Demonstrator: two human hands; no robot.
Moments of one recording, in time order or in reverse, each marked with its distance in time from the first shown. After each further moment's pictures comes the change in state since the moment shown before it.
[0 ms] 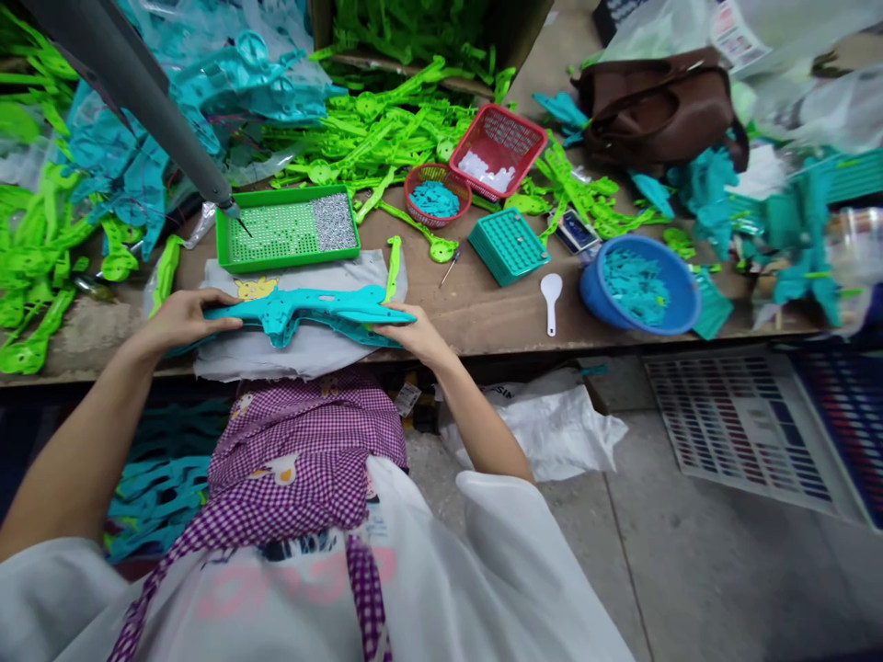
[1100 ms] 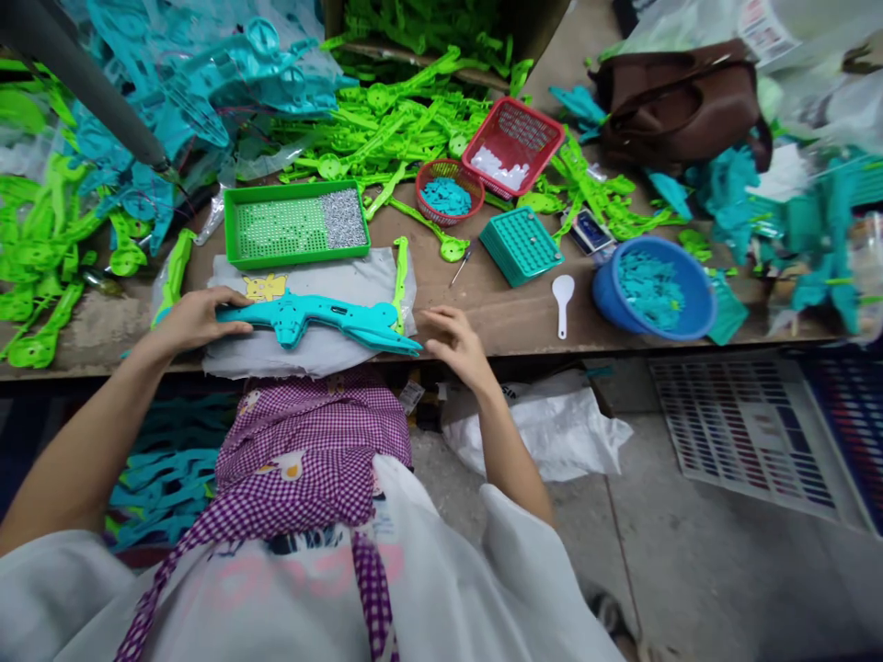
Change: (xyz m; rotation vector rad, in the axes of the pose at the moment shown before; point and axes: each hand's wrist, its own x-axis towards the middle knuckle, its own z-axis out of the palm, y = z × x) left_hand -0.001 0.001 0.001 0.133 -0.049 0.107; right_hand -0.058 0.010 -0.037 -0.496 0.214 -0.226
